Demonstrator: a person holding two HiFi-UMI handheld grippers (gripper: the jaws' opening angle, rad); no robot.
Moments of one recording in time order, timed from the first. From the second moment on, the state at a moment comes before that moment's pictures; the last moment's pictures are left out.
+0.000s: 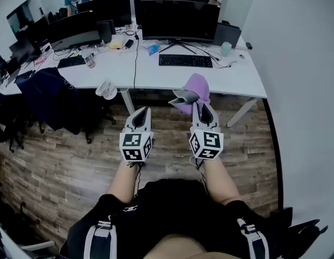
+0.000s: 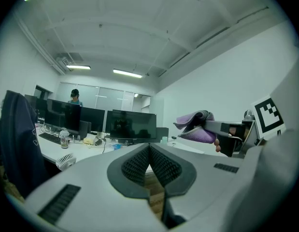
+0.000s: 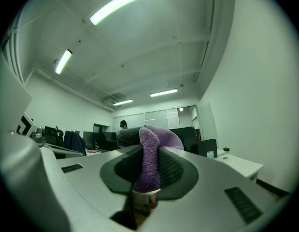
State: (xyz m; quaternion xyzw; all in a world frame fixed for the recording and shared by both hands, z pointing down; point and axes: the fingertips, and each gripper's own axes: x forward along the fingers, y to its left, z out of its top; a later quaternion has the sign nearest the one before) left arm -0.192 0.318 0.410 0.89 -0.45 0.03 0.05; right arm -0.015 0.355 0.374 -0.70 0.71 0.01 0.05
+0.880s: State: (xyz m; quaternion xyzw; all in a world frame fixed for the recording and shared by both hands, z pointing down) left arm -0.091 0.134 0.417 0.89 -0.45 0.07 0.04; right arm 0.087 0.164 0.386 -0.71 0.70 -0.01 0.07
